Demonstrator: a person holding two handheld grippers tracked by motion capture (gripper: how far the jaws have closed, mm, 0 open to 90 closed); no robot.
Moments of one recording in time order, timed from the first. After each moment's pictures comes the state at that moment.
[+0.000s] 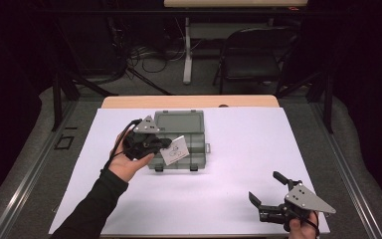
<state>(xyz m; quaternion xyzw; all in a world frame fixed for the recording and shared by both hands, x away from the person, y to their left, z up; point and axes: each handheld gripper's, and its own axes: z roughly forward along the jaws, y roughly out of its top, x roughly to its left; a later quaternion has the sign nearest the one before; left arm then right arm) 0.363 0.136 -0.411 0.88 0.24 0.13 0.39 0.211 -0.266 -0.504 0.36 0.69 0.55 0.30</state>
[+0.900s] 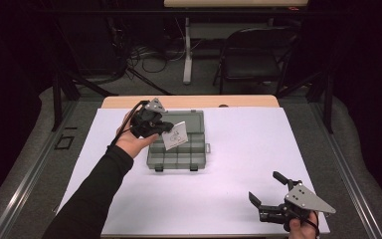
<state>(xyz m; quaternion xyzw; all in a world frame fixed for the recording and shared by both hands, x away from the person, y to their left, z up) 0.420 0.121 -0.402 0.90 0.23 0.14 0.34 0.212 -0.265 -0.505 0.36 0.69 0.56 0.30</state>
